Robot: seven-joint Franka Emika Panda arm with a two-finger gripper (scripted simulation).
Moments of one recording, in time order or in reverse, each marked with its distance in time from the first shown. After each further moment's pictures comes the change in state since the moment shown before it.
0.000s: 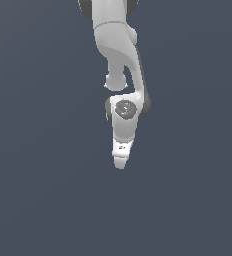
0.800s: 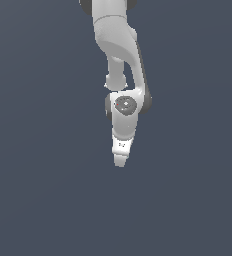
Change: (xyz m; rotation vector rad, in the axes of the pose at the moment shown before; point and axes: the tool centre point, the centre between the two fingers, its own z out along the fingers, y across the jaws) arm -0.001 -0.002 -0.015 0.001 0.000 -0.001
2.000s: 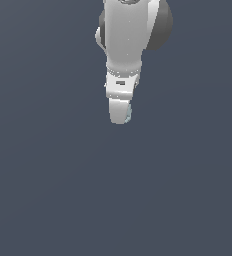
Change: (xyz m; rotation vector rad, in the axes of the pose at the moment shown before) arm -0.014 -0.025 -0.233 -0.001 0.001 -0.003
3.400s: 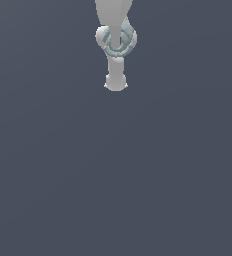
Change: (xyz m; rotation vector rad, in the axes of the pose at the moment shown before) arm -0.016 -0.014 -0.215 0.000 0.000 0.004
